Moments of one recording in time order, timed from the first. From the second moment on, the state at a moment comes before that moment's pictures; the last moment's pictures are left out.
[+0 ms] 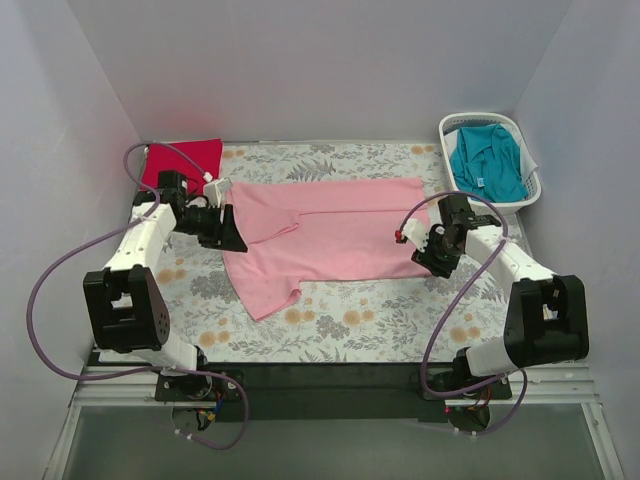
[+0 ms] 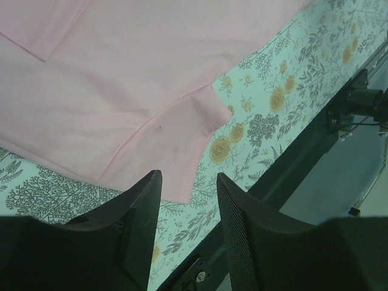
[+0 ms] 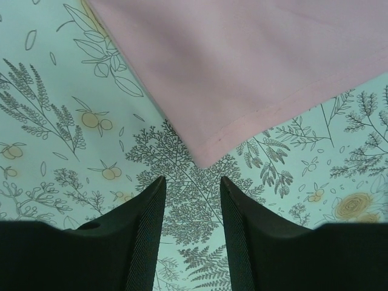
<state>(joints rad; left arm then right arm) 0.08 1.55 1.21 -0.97 0.80 0.27 0.17 1.43 0.92 -0.76 -0.19 -0.98</state>
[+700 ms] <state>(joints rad) 0.08 1.51 1.11 -0.91 0.66 0.36 0.20 1.50 0.81 -0.61 -0.14 -1.03</state>
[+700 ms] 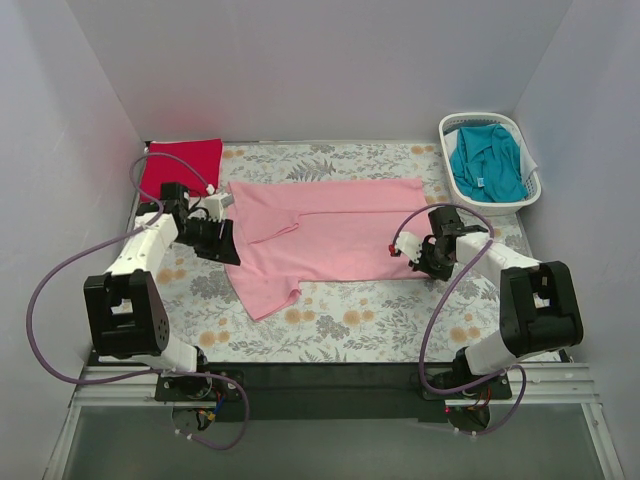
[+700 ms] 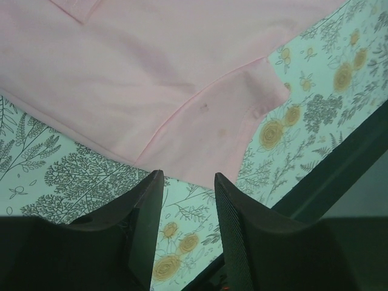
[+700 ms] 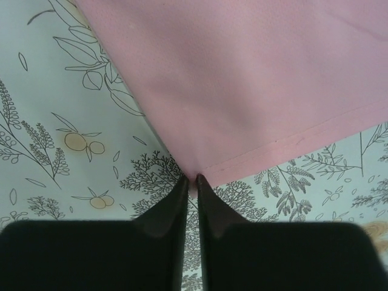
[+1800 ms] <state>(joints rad) -0.28 1.36 0.68 -0.60 0.26 0.77 0.20 1.51 0.83 -0.61 -0.13 -1.00</state>
